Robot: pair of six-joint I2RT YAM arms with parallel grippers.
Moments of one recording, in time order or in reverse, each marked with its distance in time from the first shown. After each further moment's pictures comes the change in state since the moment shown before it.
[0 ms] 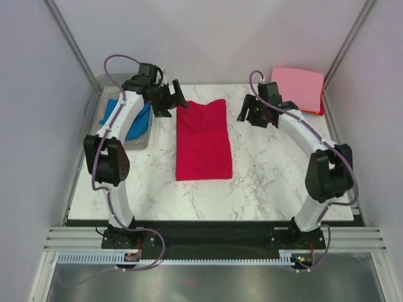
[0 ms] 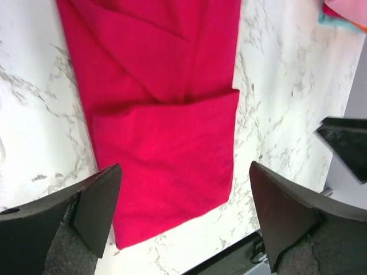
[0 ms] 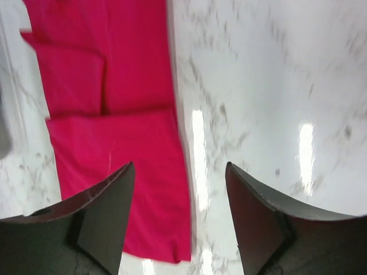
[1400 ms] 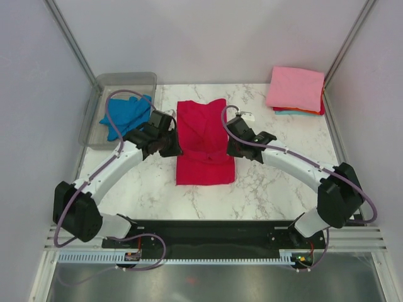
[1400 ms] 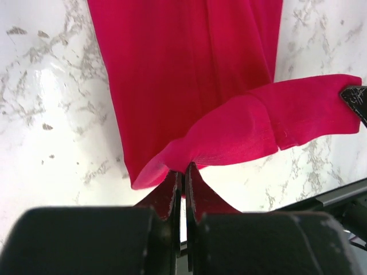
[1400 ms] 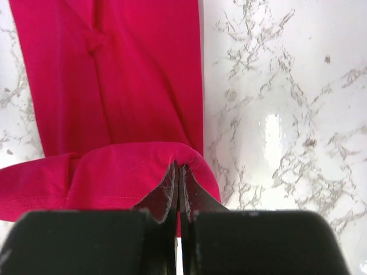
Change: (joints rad) left arm -0.309 -0.686 -0.841 0.174 -0.322 -0.093; right arm 0.439 -0.296 -0.386 -0.014 0.385 0.240
